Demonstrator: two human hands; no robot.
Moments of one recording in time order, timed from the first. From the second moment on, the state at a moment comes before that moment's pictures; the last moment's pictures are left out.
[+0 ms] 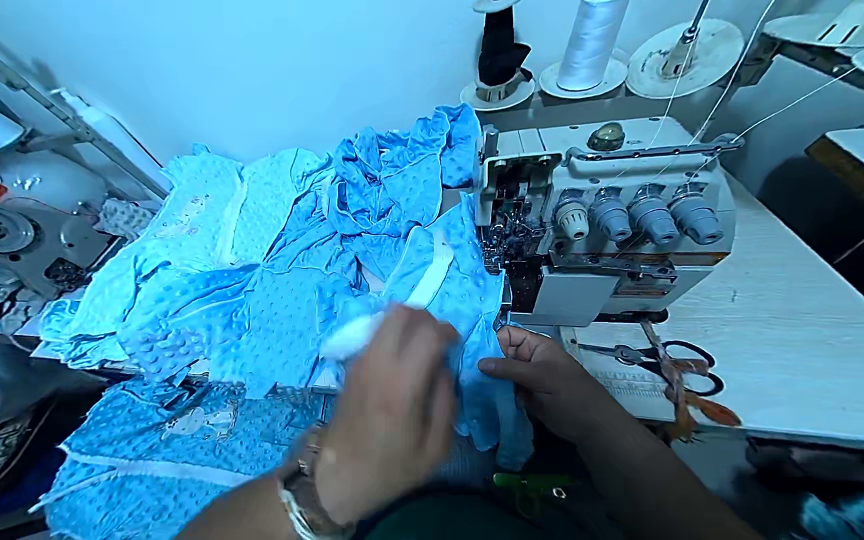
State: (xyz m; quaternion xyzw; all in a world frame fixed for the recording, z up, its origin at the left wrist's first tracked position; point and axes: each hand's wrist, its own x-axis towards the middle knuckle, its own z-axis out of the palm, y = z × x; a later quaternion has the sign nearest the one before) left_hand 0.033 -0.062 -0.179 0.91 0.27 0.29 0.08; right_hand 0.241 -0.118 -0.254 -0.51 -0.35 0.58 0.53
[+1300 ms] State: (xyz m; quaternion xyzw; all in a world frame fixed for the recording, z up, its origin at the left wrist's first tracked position) left_hand 0.073 -0.083 -0.238 0.90 0.14 0.41 0.08; right_hand 0.231 -0.133 -0.249 -0.46 -0.27 0.56 0.63
